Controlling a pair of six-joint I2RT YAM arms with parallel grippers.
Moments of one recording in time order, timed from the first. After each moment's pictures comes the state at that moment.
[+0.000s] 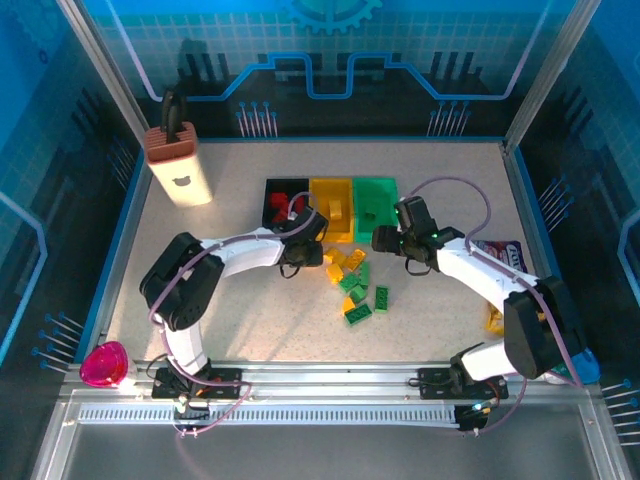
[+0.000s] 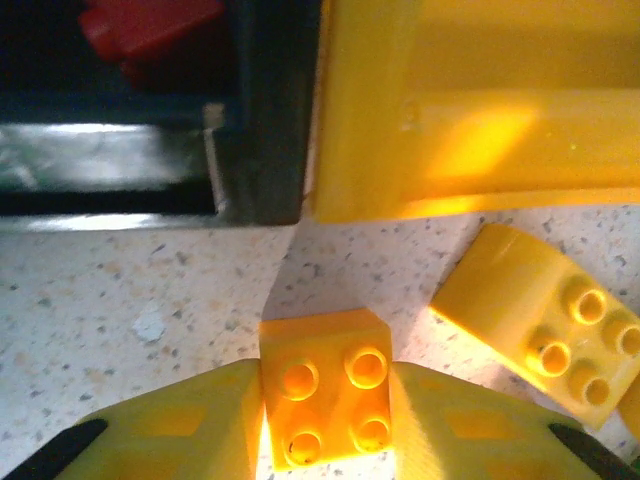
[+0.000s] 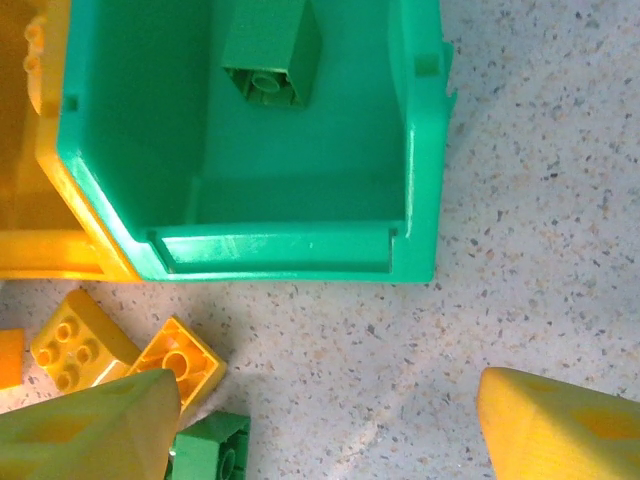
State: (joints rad) left arm -0.64 1.81 1.10 -0.42 -0.11 -0.69; right arm 0.41 1.42 0.86 -0.39 0.08 0.48
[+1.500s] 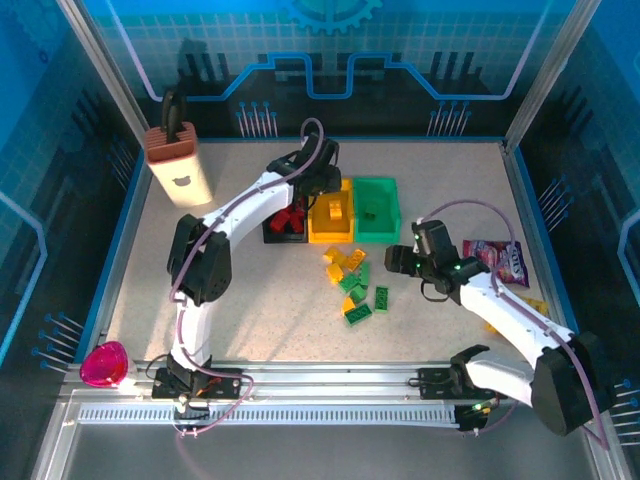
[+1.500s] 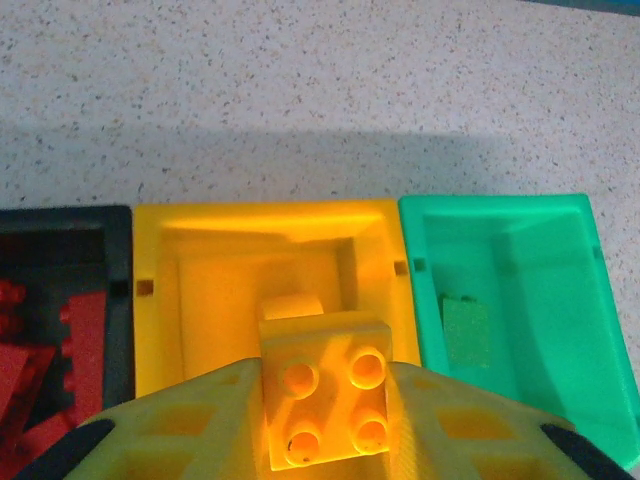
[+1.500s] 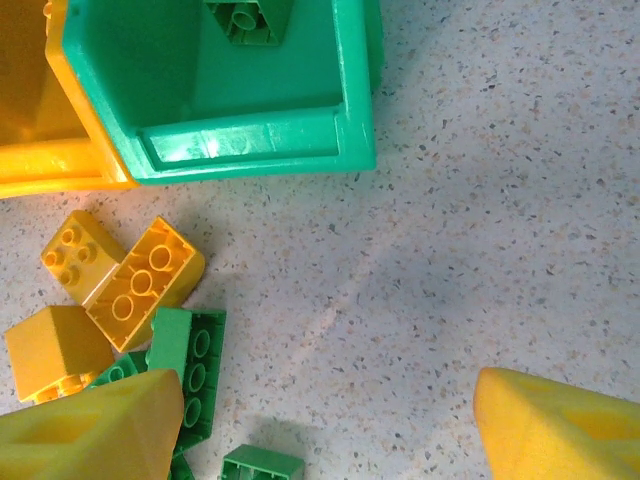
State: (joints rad) left arm -0.53 2.07 1.85 -0.61 -0.13 -0.55; right arm 0.40 1.10 0.64 -0.42 0.06 0.49
